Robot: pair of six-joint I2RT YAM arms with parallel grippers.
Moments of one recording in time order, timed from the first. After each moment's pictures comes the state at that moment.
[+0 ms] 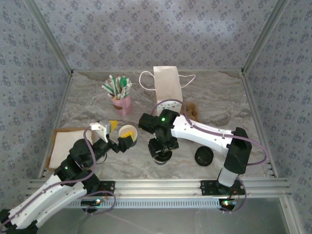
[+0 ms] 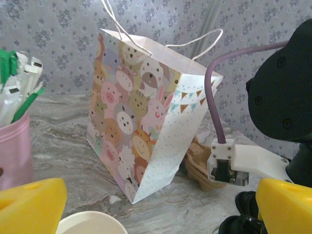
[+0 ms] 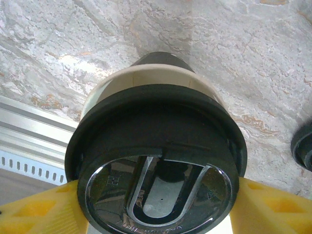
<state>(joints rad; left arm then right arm) -0.83 0.33 0.44 -0.16 -0.11 -0.31 1.10 1.70 1.55 -1.39 -0.07 0.69</state>
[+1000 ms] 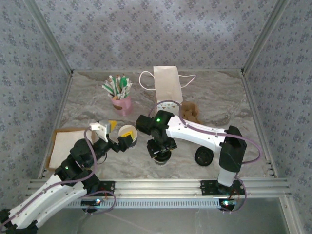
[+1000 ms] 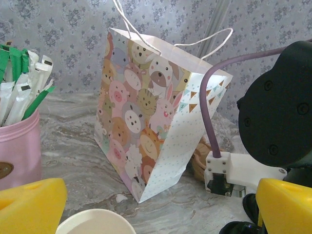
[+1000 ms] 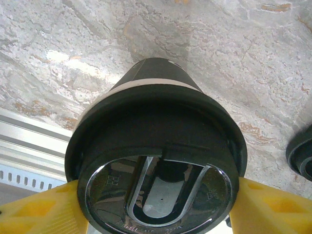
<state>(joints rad) -0.83 0.34 0.43 -0.16 -0.14 -0.31 1.11 1.76 1.56 -1.39 -0.05 0.68</state>
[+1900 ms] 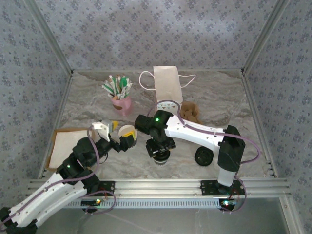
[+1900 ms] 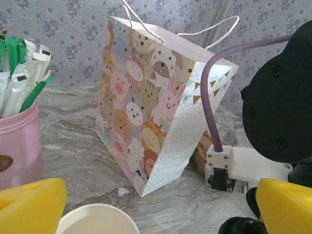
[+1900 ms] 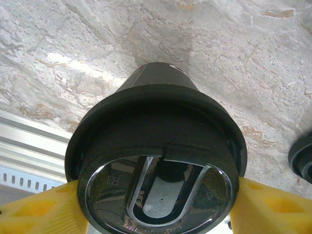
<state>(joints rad) -0.83 0.38 0.43 -0.16 -0.14 -0.31 1.11 1.77 1.58 -1.39 -0.05 0.68</state>
